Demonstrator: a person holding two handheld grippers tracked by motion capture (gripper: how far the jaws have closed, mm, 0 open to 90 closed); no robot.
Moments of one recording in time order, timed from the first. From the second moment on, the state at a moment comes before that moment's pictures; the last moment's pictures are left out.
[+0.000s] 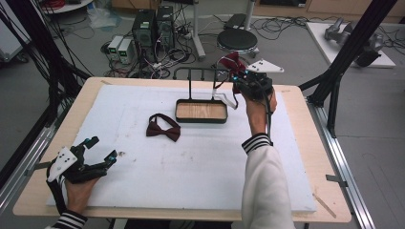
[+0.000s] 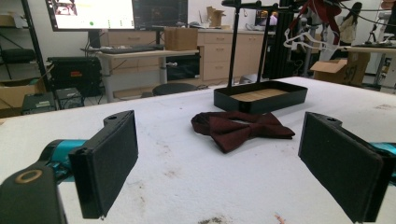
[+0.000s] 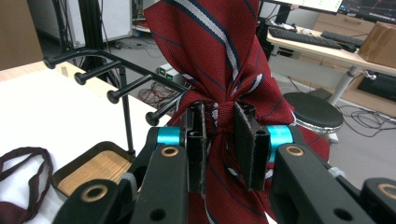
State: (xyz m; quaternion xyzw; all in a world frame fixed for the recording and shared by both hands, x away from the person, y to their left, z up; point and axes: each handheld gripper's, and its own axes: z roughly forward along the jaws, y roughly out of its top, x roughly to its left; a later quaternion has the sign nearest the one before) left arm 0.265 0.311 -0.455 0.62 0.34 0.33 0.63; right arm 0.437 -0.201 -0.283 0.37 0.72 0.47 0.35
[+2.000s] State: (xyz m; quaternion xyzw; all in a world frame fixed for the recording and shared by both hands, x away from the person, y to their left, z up) left arm 0.265 0.310 -0.455 0.62 0.34 0.33 0.62; right arm 0.487 -0.228 -0.326 0.45 0.76 0.39 0.24
